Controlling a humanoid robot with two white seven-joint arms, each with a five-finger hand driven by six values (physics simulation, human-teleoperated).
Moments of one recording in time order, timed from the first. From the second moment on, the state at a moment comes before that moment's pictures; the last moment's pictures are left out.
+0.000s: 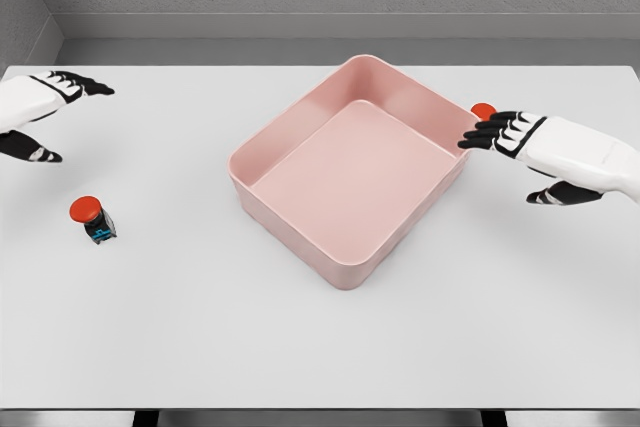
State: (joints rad) left arm -0.77 1.05 -0.90 -1.17 -0.23 -0.61 -0.11; right arm -0.25 -0.94 0.25 -1.68 0.31 -0.61 0.40
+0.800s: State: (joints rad) left arm -0.86 1.15 -1.11 -1.30 -0.35 -0.61 -0.10; right arm -0.62 -0.69 0.32 -1.15 0.68 -0.61 0.51
